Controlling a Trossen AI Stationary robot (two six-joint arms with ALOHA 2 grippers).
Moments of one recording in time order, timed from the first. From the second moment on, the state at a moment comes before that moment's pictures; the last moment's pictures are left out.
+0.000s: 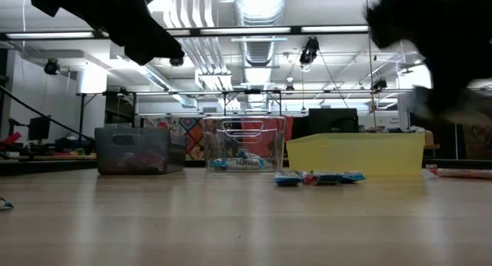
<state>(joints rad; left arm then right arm) -0.13 1.04 0.63 -0.05 -0.15 -0.15 0.50 1.58 1.06 -0.77 0.13 1.27</state>
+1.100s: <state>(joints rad) -0.27 0.99 0.63 -0.25 -0.17 -0.35 -0.41 1.89 1.39 0.00 0.11 0.40</state>
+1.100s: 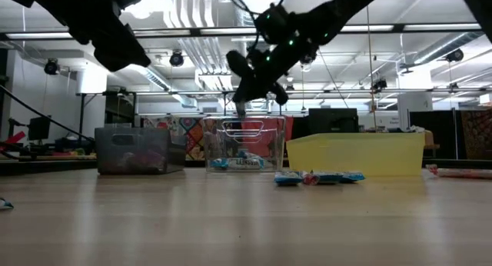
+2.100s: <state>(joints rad) -0.27 0.99 0.63 -0.26 -0.18 -0.35 -0.43 2.05 1.62 -0.21 0.05 0.38</state>
